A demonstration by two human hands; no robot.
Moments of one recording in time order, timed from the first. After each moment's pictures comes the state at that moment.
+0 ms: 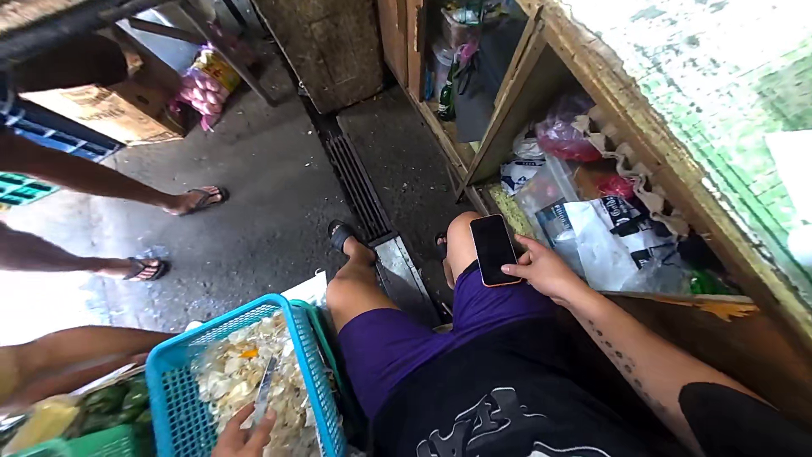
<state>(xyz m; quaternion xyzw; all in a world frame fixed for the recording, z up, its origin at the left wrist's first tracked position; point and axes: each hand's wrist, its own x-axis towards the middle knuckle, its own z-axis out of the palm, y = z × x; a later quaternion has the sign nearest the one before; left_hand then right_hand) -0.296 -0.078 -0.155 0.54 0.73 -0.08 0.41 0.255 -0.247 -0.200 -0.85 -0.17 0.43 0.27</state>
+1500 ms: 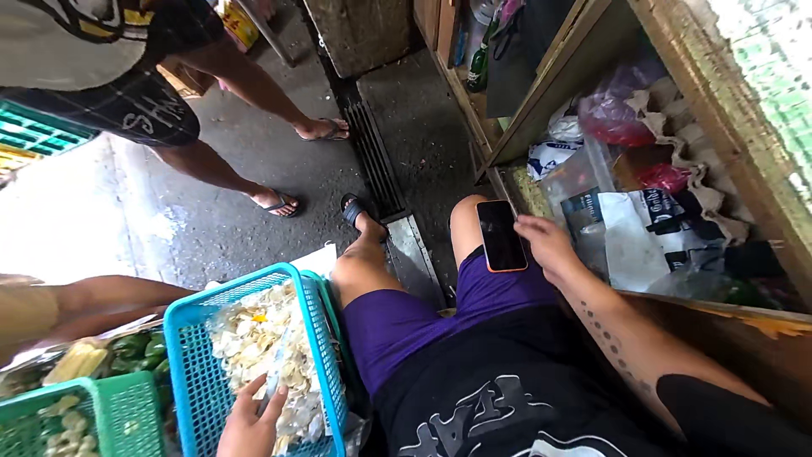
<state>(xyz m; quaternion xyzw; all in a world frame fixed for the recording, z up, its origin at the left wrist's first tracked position) -0.291 -0.104 -0.146 0.57 0.73 -0.06 0.37 0.249 -0.210 -0.224 -0.83 -0.13 0.37 0.40</state>
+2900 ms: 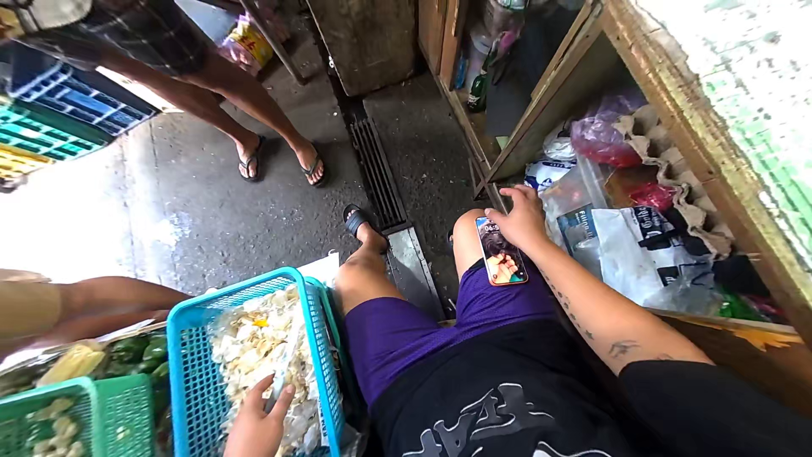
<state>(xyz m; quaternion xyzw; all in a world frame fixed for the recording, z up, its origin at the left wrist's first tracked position) -0.282 -0.101 -0.159 0.58 0.73 -0.09 0.36 0.276 -0.140 -0.230 -0.89 -0.31 0.21 0.25</state>
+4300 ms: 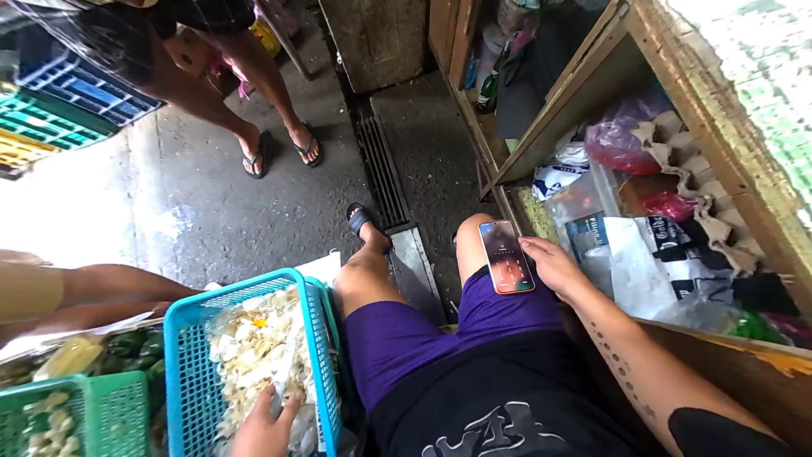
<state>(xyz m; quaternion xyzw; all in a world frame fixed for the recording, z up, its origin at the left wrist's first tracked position) -0.274 -0.106 -0.160 0.59 0.72 -0.17 0.34 0.261 -0.212 -0.223 -0.82 -0.23 0.40 0.33</state>
